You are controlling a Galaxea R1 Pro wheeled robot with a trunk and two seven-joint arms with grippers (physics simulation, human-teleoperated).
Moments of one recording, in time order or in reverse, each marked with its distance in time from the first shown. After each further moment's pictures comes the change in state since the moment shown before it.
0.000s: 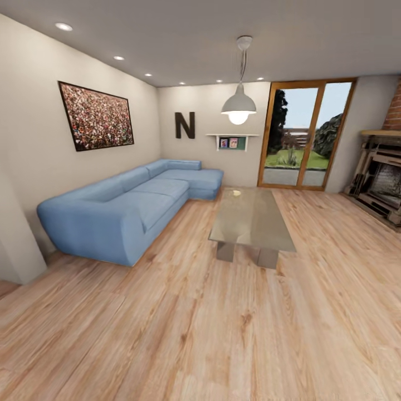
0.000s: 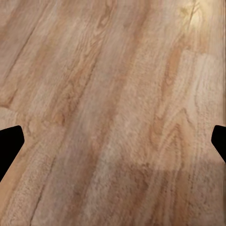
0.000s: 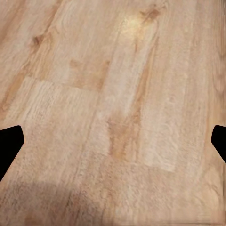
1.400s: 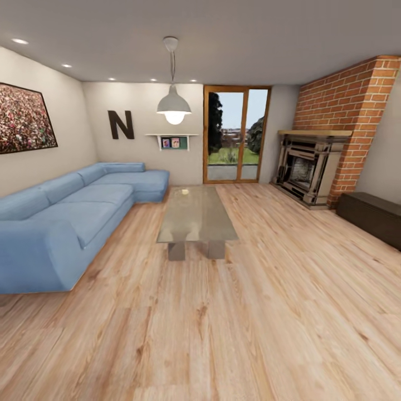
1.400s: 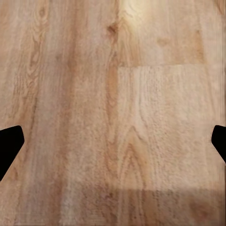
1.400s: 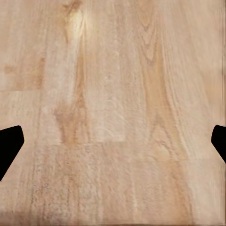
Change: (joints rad) left arm 0.000 0.000 0.000 0.000 -0.001 0.000 0.000; right arm 0.001 0.000 0.000 0.000 0.000 0.000 0.000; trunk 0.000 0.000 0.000
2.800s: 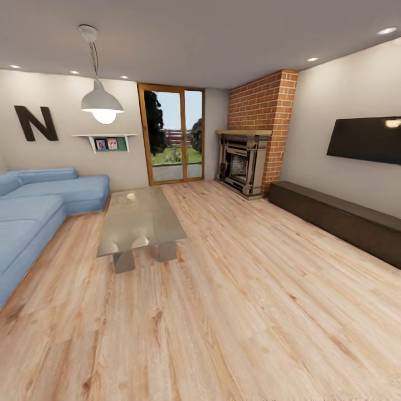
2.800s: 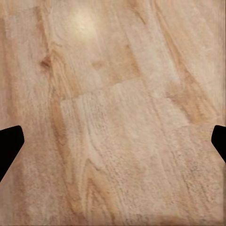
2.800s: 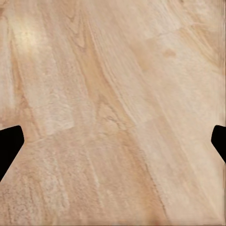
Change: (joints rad) left arm 0.000 0.000 0.001 0.000 0.000 0.000 0.000; right arm 0.001 0.000 0.000 0.001 0.000 0.000 0.000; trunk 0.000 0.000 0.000
